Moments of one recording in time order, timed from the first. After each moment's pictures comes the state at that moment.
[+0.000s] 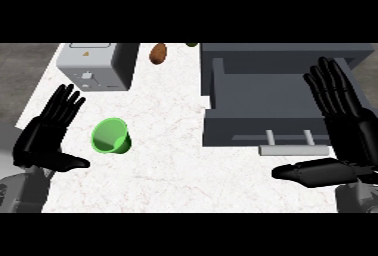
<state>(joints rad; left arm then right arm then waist) -0.20 0.27 0.23 -1.26 0.31 -0.44 -0.18 -0.18 -0.17 -0.04 -1.89 -0.09 0.13 0.06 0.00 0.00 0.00</state>
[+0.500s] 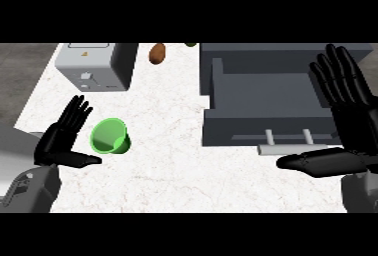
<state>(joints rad) -0.33 0.30 0.24 -0.80 0.13 -0.43 -0.48 -0.24 -0.18 -0.08 -1.88 -0.10 0.14 0.10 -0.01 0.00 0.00</state>
